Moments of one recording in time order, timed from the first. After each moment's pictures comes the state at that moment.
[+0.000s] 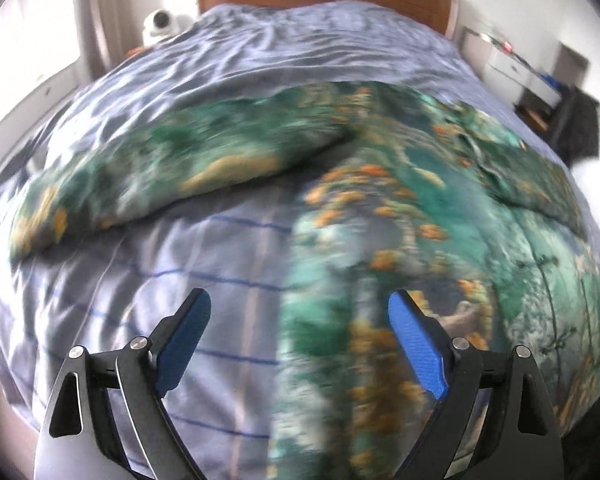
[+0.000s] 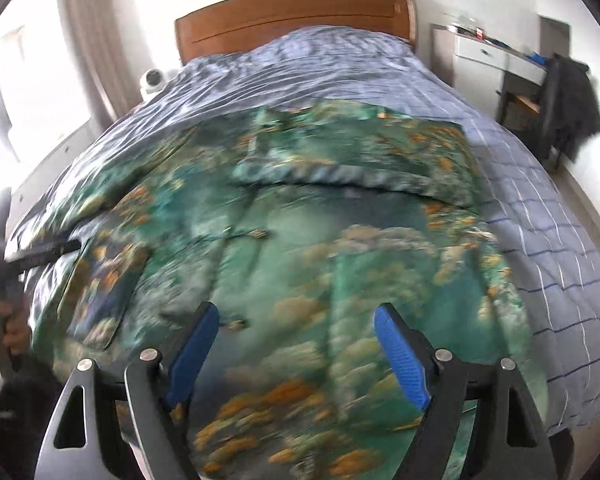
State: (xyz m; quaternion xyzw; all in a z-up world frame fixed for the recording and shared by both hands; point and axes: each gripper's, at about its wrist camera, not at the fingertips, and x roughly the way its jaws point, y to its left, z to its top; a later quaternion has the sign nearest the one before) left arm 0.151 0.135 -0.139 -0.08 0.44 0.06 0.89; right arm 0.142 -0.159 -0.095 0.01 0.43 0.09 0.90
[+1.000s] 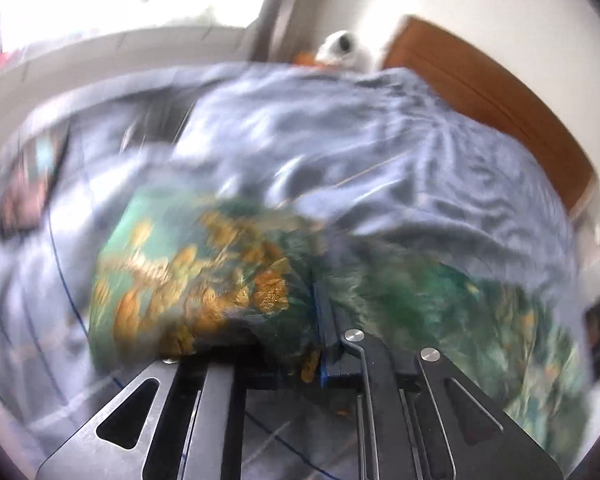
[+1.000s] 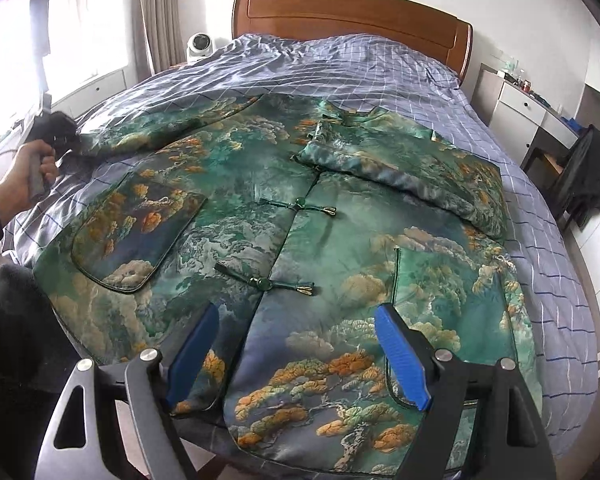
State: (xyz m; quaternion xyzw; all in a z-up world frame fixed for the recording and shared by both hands) left arm 0.206 0.322 -0.122 -0.24 0.31 0.27 0.88; right arm 0.107 -0.104 -0.095 -0.09 0.43 0.13 0.89
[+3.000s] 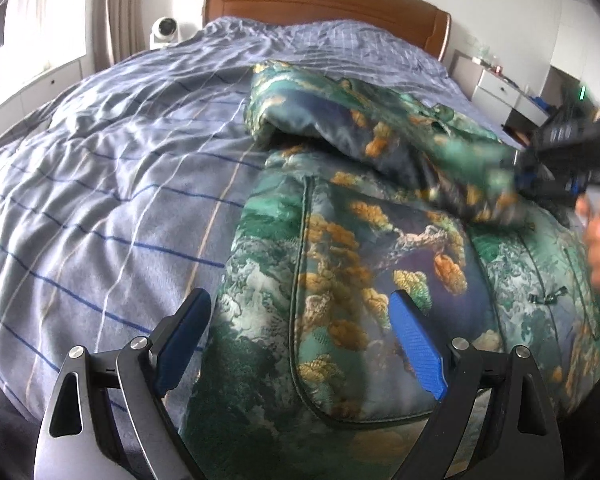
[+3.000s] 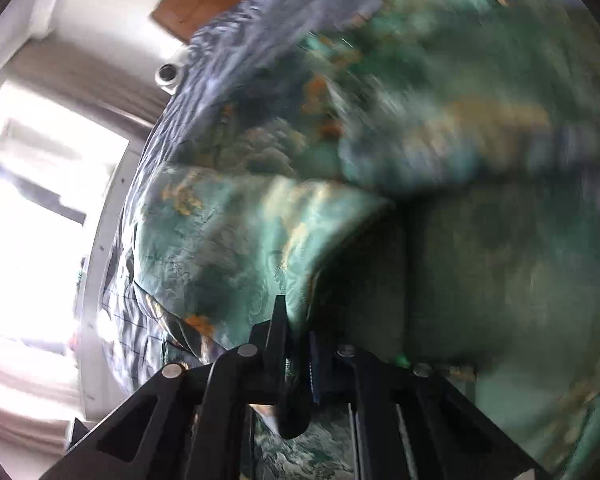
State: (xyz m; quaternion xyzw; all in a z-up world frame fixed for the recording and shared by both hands) left arm 0.105 0.102 -0.189 -0.10 0.39 0.04 0.91; right arm 0.325 -0.071 -0.155 0.23 0.54 0.21 0.78
